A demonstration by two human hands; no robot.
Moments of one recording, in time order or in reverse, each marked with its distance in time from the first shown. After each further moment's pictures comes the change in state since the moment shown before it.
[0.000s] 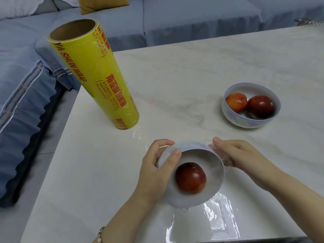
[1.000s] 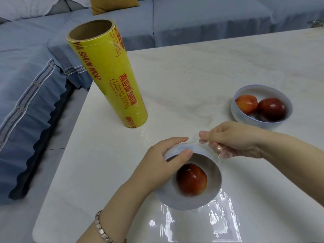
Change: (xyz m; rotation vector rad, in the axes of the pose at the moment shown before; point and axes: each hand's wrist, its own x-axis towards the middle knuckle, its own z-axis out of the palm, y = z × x) left_hand 0.014 0.014 -0.023 0.332 -0.214 -0.024; right_hand 0.038 -0.055 0.014 -0.141 -0.233 0.322
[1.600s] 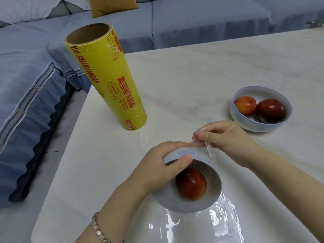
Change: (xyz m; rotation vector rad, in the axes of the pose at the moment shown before) left_hand 0.001 0.001 -0.002 -0.017 -0.078 0.086; right_hand 0.008 0.018 0.012 0.378 0.108 -0.480
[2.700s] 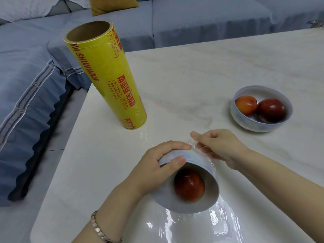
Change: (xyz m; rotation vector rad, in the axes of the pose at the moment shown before) left_hand -0.004 -0.007 -0.005 -0.087 -0.037 0.115; right_hand 0.010 0.016 0.010 -0.175 0.273 0.313
